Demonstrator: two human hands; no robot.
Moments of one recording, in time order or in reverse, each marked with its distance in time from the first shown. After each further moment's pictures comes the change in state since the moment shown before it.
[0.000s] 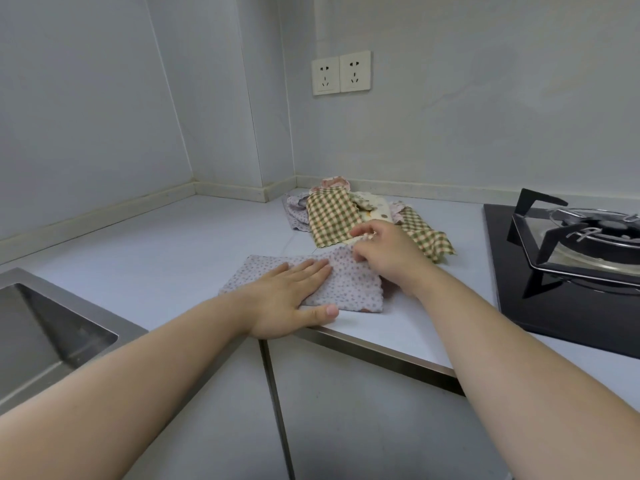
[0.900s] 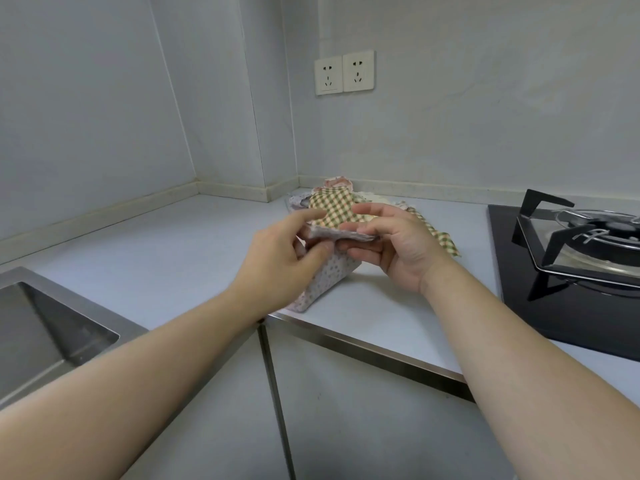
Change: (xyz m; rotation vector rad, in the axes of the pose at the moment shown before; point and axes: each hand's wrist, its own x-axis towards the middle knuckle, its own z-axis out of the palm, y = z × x) left_hand -0.005 0.030 -0.028 -0.485 0.904 -0.057; right_hand -0.004 -0.016 -0.013 0.898 -0.211 0.092
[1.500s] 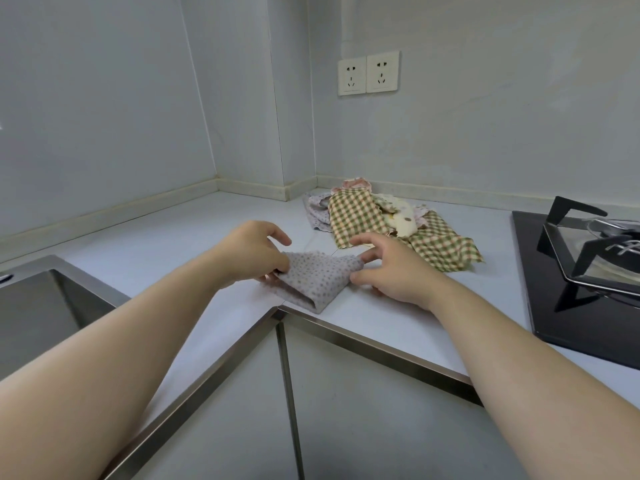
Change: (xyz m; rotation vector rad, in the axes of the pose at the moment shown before) left_hand 0.022 -0.052 -0.049 -0.004 -0.335 -0.602; right_hand 0.010 0.034 -0.002 -1.060 -0.080 -0.115
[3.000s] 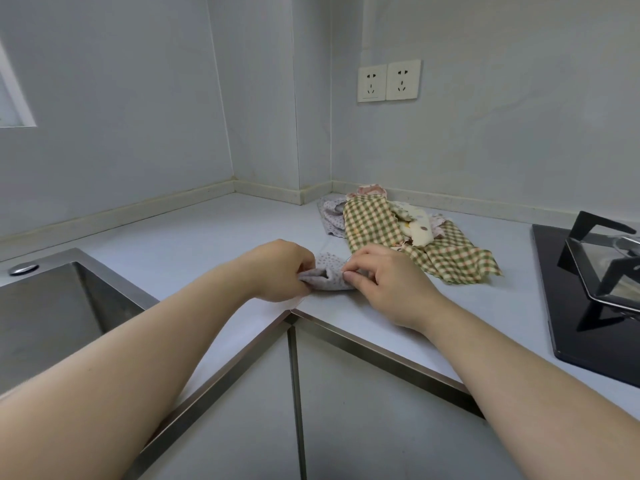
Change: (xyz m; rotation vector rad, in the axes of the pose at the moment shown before) left_hand 0.000 -0.001 0.012 0.724 -0.129 0.270; right_hand 0.004 -0.002 0.027 -0.332 0.139 -0.414
